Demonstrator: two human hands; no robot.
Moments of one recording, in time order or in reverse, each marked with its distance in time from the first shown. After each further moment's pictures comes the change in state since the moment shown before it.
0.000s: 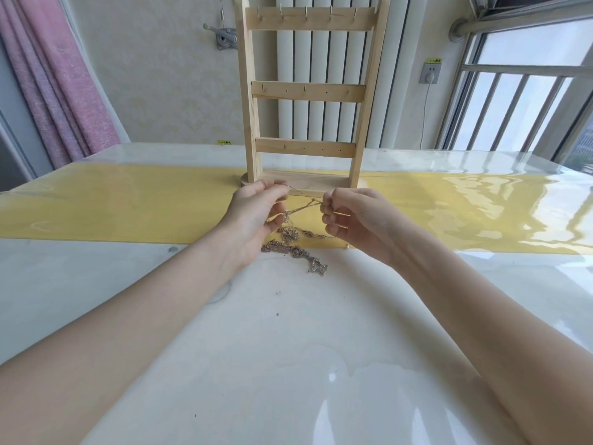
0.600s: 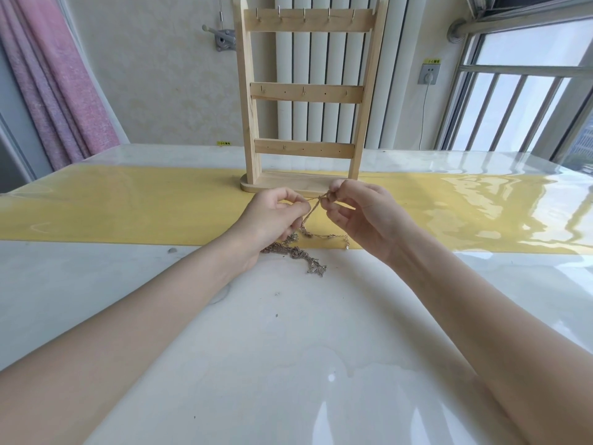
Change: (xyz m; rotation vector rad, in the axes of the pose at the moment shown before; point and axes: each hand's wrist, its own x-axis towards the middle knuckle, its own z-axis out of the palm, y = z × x) left_hand -0.008 -0.004 0.003 0.501 -0.185 0.118; right_hand 0.003 -0.001 -0.003 0.211 0.043 -0.088
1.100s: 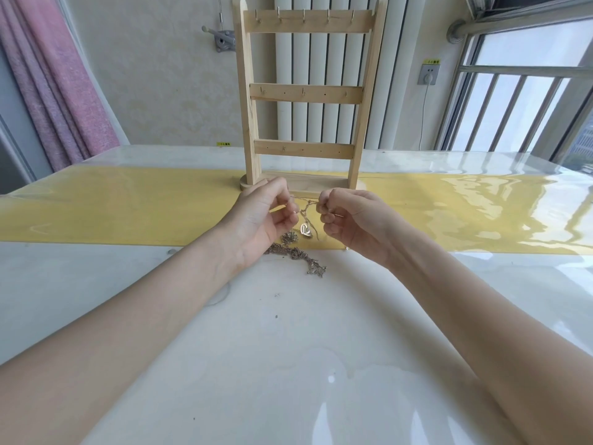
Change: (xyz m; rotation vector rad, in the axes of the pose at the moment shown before) left_hand 0.004 0.008 -0.006 -0.677 -0.006 -0.130; right_hand -0.003 0.001 0.008 -0.107 -0.066 0.109
